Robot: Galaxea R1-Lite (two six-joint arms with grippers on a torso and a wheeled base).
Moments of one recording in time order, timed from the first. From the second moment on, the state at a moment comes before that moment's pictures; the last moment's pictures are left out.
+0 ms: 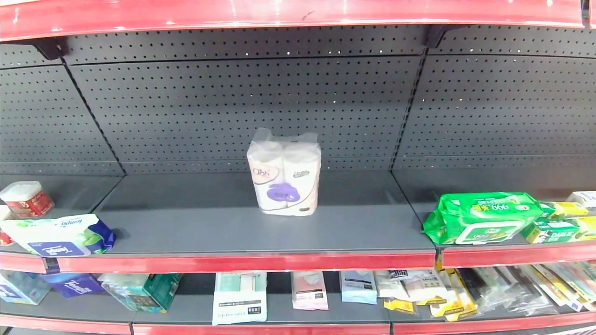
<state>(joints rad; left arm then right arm) 0.00 0.01 0.00 -0.01 -0.08 0.04 0.06 0.46 -0.61 0.26 -0.21 -0.10</state>
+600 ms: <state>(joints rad) 0.00 0.68 -0.36 -0.20 -0.08 0.07 0.14 0.22 -0.46 0.22 -0.15 -0.12</state>
